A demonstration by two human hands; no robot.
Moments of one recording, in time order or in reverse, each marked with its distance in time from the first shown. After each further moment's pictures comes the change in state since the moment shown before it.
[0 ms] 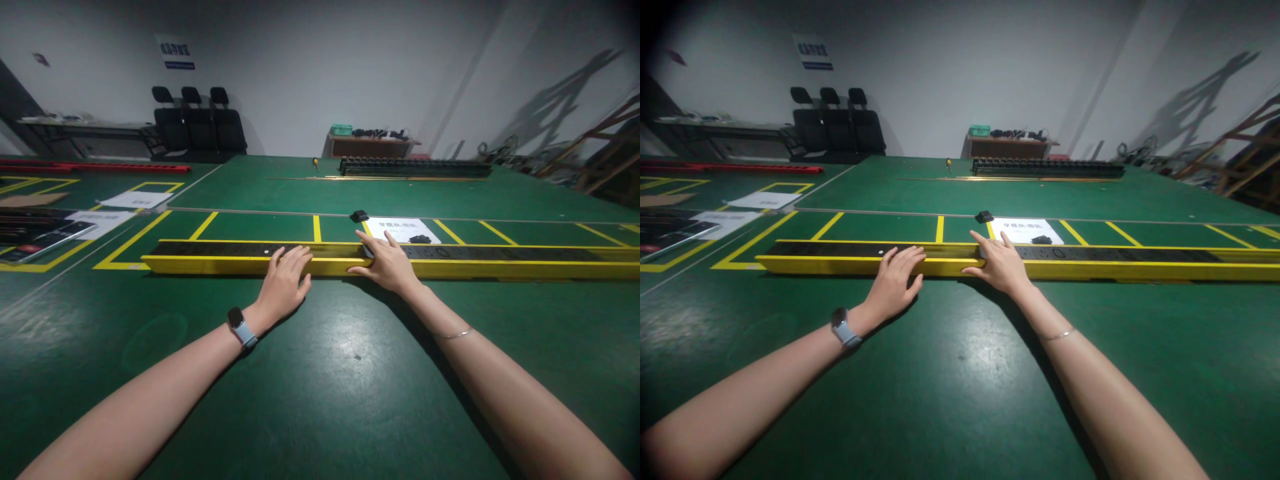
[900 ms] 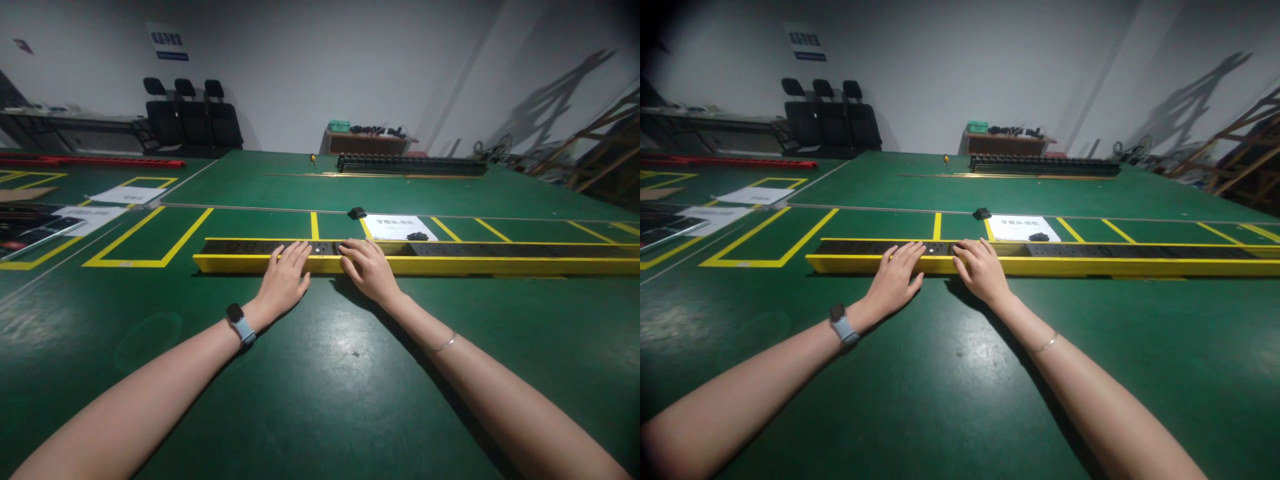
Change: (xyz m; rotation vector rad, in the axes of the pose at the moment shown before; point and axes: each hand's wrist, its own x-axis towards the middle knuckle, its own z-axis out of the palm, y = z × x) left_hand 0.002 -0.002 0.012 0.089 -0.061 -0.001; right_hand -0.002 -0.051 0.002 0.164 0.138 0.002
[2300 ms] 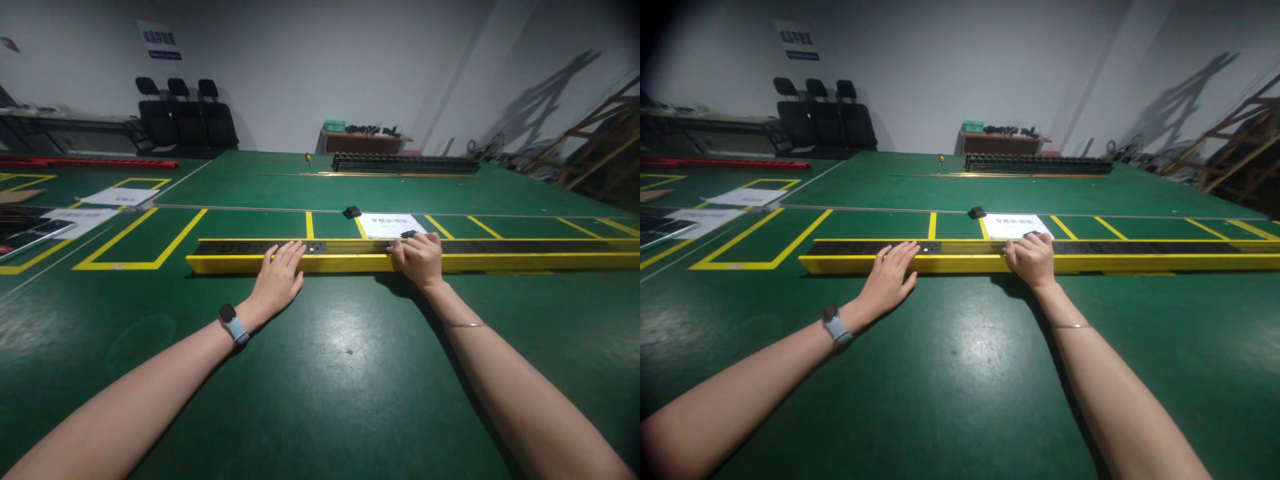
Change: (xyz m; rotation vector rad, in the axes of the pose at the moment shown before) left_hand 0.000 0.000 -0.002 0.016 -0.027 -0.003; right_hand -0.027 0.106 -0.039 -0.457 0.205 -0.051
